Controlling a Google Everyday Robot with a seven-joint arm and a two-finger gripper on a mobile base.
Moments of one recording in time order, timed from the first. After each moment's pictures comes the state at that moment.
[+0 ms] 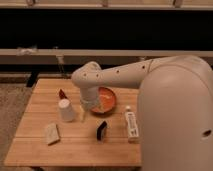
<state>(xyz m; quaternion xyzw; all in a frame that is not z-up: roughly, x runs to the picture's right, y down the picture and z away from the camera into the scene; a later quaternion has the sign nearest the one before) -0.072 0.139 0.747 -0.35 0.20 0.45 0.79</state>
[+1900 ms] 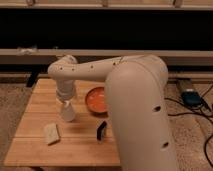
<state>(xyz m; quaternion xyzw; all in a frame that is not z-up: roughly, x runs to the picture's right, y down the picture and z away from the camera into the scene) -0.215 0.090 0.783 -0.37 0.06 0.33 0.87</state>
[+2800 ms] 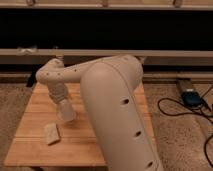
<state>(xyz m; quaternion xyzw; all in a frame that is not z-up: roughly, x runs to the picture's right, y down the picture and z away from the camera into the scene) -0.243 0.097 0.819 -0.33 0.09 0.28 0.90</state>
